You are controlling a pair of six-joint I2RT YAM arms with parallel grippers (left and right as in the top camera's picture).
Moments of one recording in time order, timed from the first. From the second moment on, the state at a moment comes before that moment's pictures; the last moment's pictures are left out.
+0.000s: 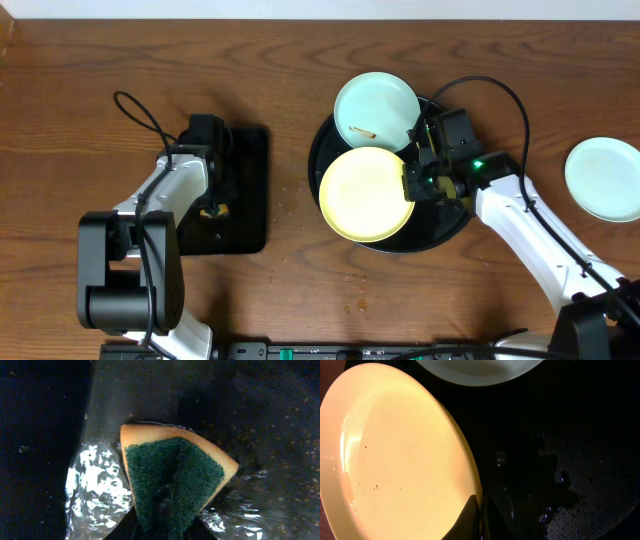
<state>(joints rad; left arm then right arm) -0.02 1.77 0.98 -0.64 -0.18 -0.30 0.34 1.53 1.03 -0.66 -0.14 0.22</state>
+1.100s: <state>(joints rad) -0.43 1.44 1.03 -0.43 0.37 -0.52 0.34 1.53 1.03 -0.66 -0.14 0.23</state>
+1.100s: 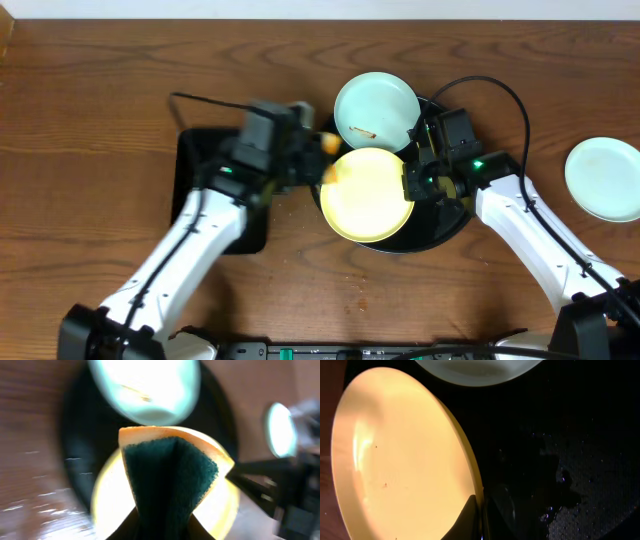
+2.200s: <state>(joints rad) -0.59 1.50 1.03 -0.14 0.09 -0.61 0.35 1.38 1.03 -0.68 -0.10 0.18</state>
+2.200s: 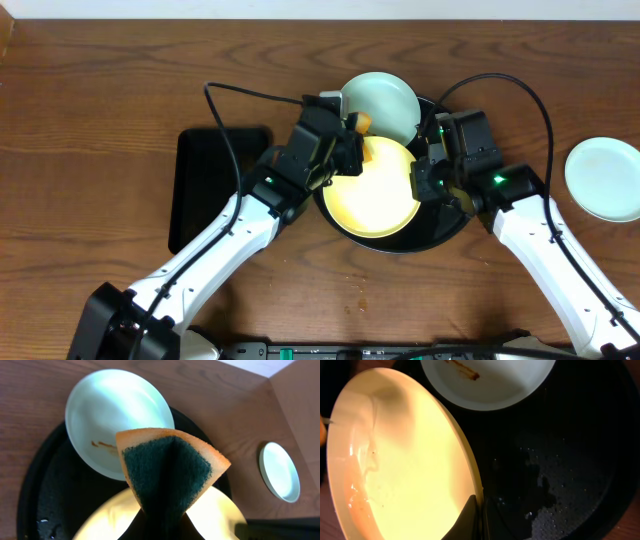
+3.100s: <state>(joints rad) -0.60 1.50 1.03 -0.12 0.51 -0.86 0.35 1.38 1.03 -0.65 -0.03 0.13</state>
